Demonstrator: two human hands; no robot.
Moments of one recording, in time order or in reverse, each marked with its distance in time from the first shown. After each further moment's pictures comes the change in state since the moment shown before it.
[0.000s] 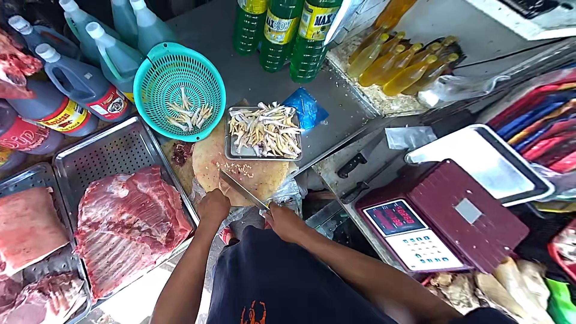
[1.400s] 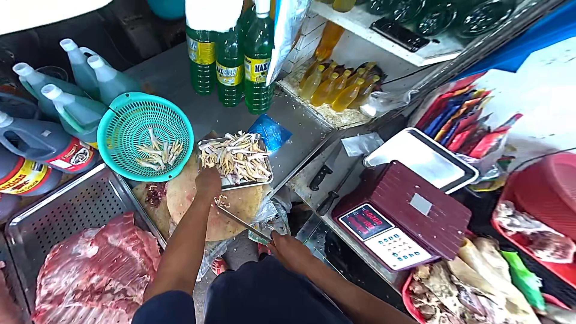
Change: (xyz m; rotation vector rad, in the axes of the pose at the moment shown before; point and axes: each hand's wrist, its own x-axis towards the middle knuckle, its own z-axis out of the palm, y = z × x) left_hand 0.109 0.135 -0.071 0.215 0.118 0.281; right_hand -0.027 0.064 -0.002 0.019 0.018 0.095
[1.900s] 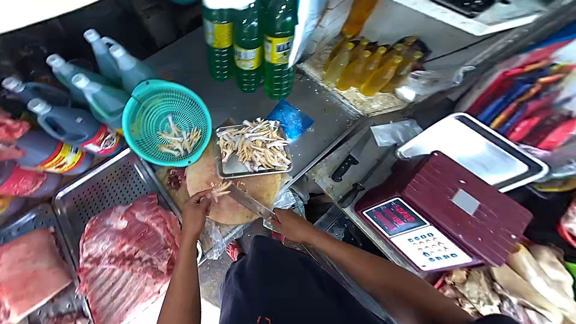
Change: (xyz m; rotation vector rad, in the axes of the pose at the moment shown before) left_hand -0.122 -0.137 0.072 -1.066 0.350 0.179; right_hand 0.037 -0.037 -0.024 0.184 -0.061 -0.146
